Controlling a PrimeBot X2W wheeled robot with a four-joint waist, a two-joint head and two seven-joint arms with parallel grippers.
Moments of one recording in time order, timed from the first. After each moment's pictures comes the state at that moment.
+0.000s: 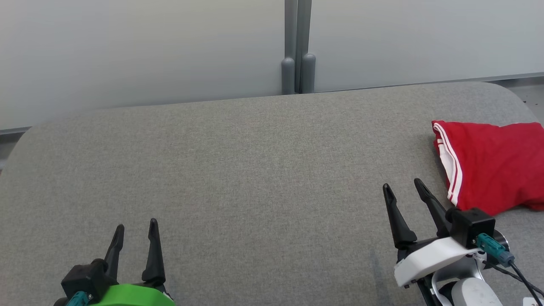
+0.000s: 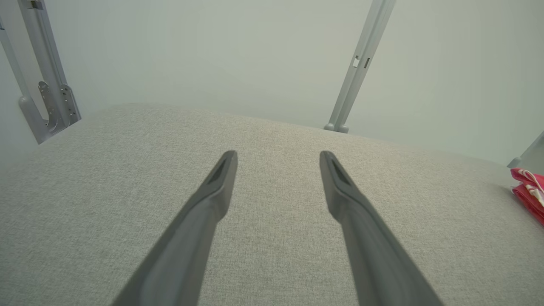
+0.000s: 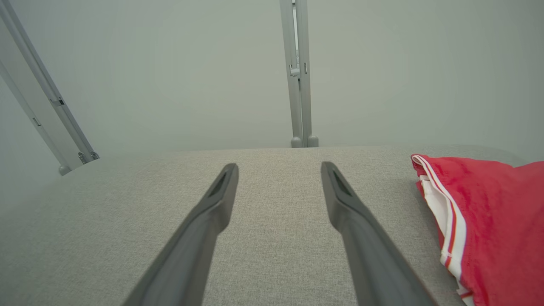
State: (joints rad) left arm 0.04 0.34 -0.38 0.05 -0.65 0.25 -0.26; right arm -0.02 -0.05 0.09 0.05 0.18 0.13 -0.11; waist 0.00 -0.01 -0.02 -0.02
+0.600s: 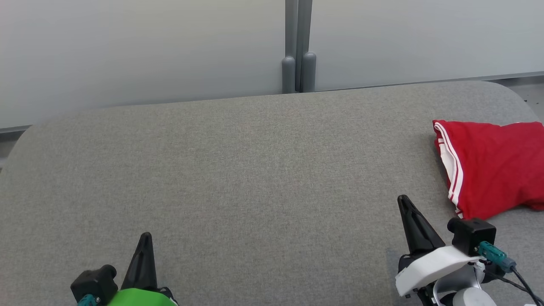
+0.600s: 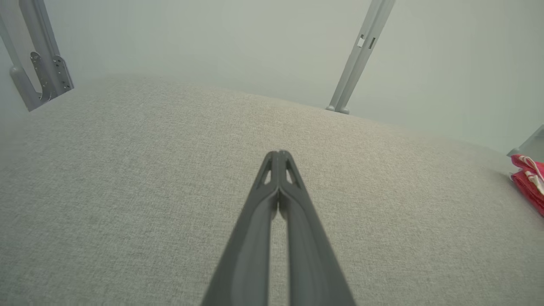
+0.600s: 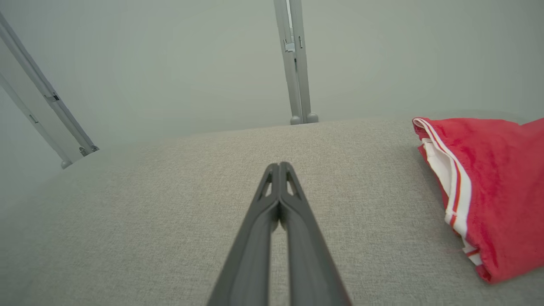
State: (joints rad) left arm 0.06 0.31 -0.39 0.09 -0.66 0.24 -0.25; right arm 0.01 -0.05 0.08 0.09 0.23 0.13 -0.10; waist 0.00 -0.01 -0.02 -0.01
